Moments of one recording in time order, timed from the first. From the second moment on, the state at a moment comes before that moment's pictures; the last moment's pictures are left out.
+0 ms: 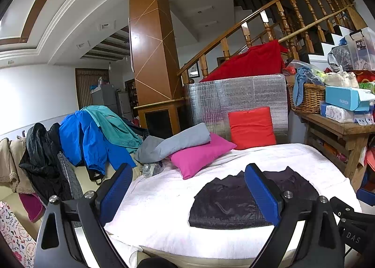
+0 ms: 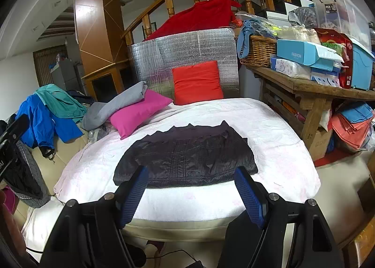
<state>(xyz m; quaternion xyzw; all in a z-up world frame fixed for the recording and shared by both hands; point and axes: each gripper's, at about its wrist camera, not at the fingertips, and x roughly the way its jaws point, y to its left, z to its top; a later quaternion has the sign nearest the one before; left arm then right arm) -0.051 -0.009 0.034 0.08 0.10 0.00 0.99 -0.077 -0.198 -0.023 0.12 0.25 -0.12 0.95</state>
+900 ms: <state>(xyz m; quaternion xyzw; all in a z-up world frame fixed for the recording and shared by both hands) -0.056 -0.007 0.037 0.08 0.09 -0.01 0.99 -0.078 -0.186 -0.022 0.13 0.24 -0.12 0.95</state>
